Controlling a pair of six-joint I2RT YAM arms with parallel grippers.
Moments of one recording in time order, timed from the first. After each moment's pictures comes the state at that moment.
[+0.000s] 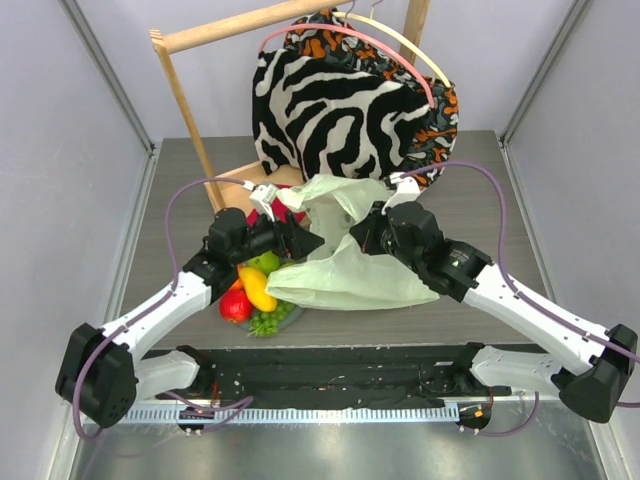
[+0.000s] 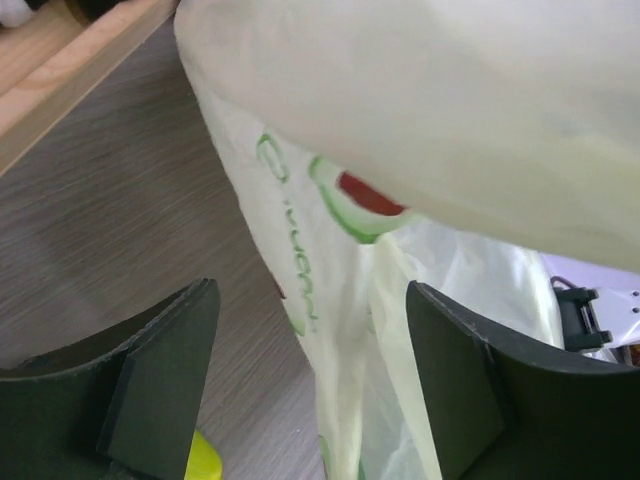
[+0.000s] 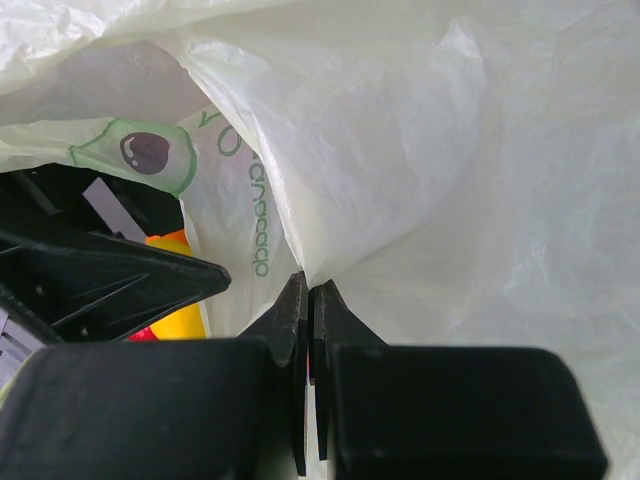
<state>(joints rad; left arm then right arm) -0.52 1.13 0.69 0.25 0.43 -0.55 0.83 1.10 1.03 -0.35 0.26 0.61</state>
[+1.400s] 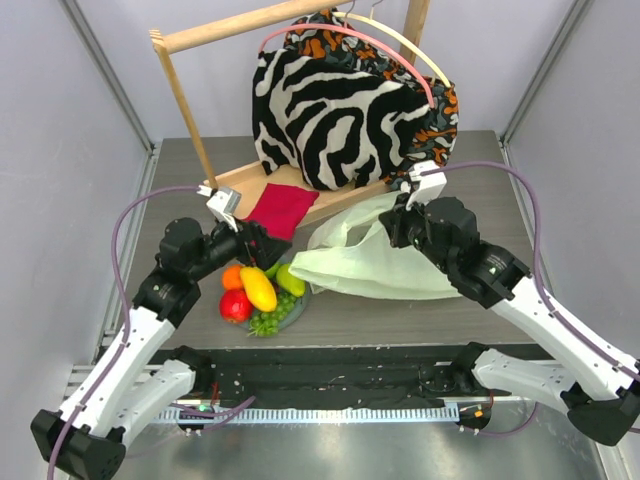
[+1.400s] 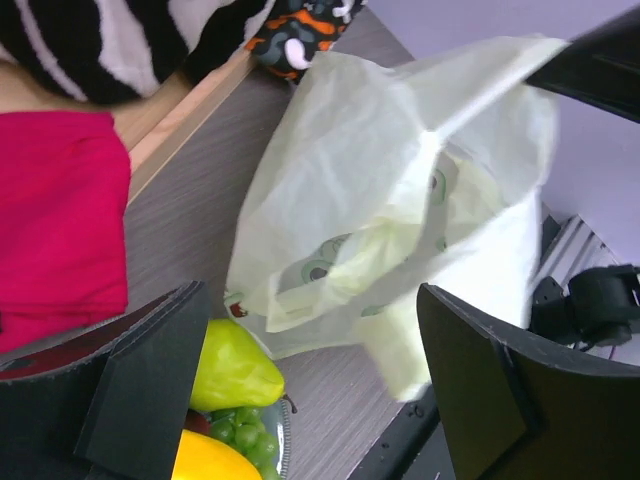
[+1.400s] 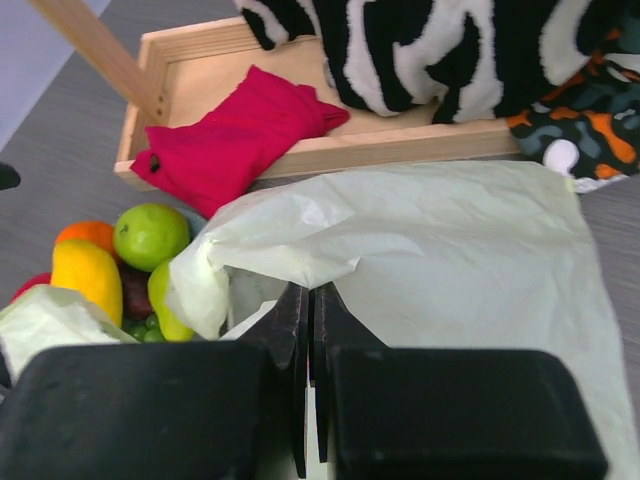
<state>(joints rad) -0.40 0.79 0.75 -0.16 0.42 -0.35 0.75 0.95 1.08 -0.44 0.30 0.27</state>
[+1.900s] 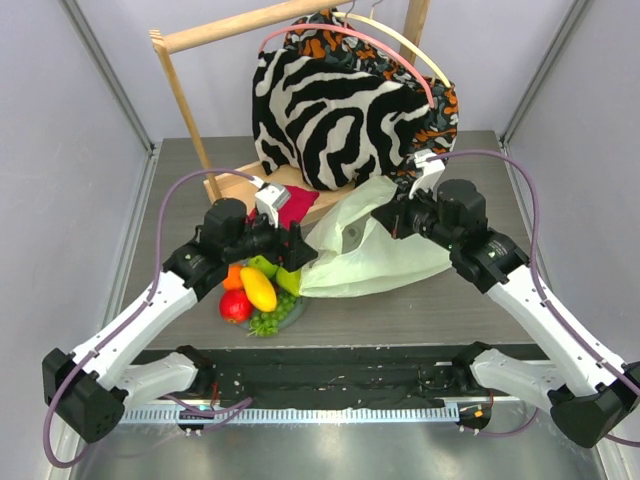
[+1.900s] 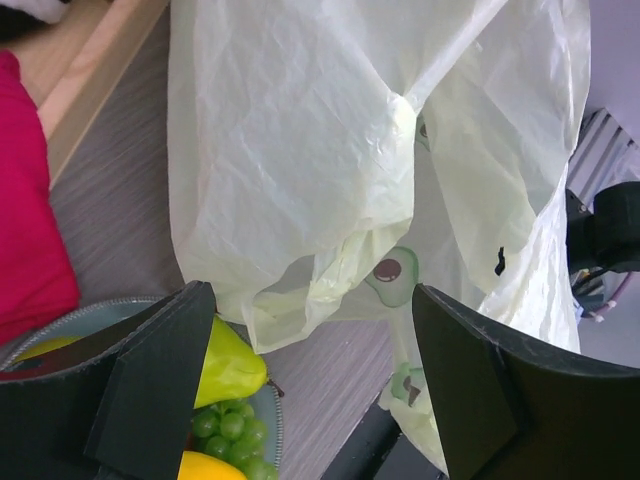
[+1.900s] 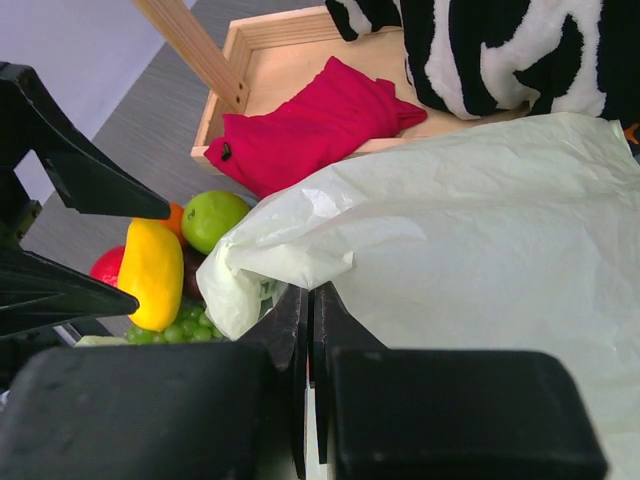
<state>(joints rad) -0.59 1.04 0.92 -0.28 0.37 -0.23 0.56 1.01 1.08 -0.37 -0.10 0.27</state>
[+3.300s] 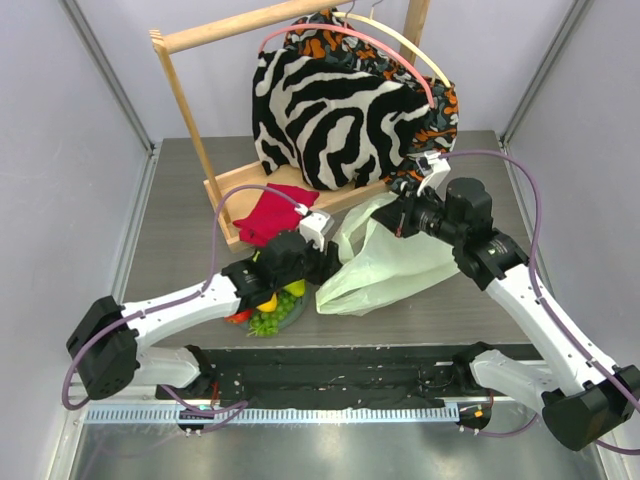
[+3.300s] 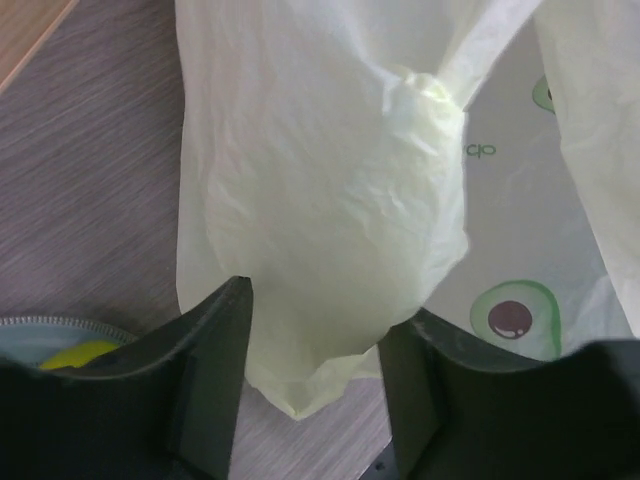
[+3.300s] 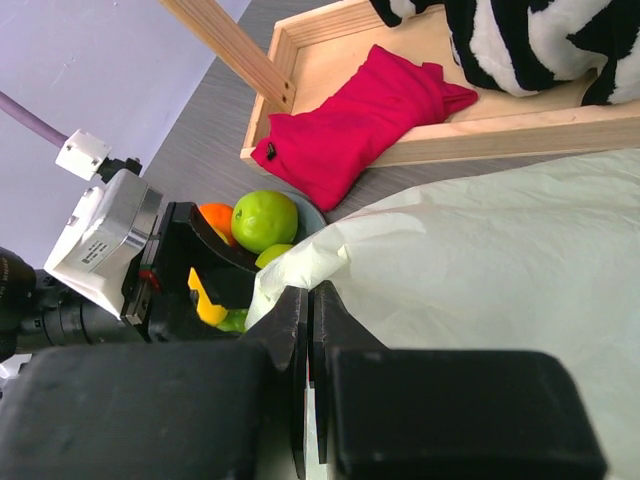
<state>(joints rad) -0.92 1.26 0.79 0.02 -0.04 -0.37 0.43 1.01 1.02 -0.28 -0.33 0.40</state>
